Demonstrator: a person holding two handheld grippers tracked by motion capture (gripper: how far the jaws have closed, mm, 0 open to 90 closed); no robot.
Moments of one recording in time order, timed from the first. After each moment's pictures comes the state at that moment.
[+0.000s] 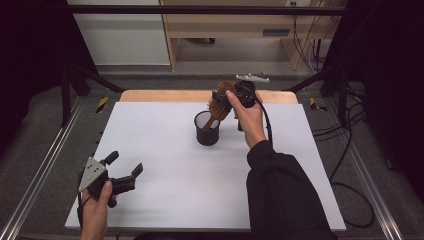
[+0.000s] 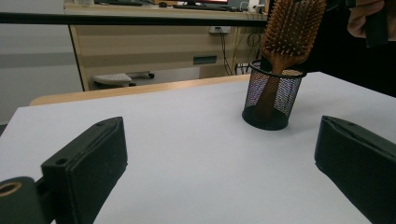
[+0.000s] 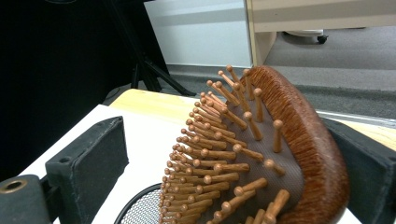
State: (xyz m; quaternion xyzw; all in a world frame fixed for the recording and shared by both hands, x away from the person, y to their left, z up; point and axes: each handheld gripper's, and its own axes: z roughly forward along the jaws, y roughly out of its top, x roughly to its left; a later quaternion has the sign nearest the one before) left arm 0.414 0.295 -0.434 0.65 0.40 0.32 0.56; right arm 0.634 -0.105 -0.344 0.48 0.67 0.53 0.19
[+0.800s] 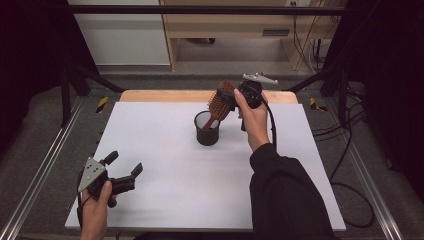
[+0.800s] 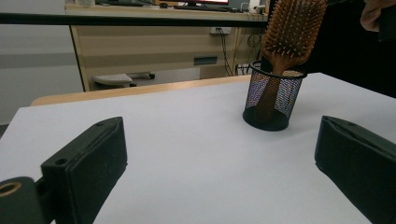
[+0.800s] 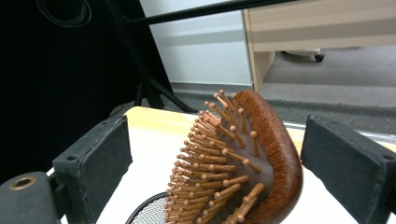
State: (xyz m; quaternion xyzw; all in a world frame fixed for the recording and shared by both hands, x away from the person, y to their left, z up) left arm 0.414 0.295 -0.434 0.65 0.40 0.32 0.56; right arm 0.620 -0.118 -0.333 0.48 0.65 0.56 0.20
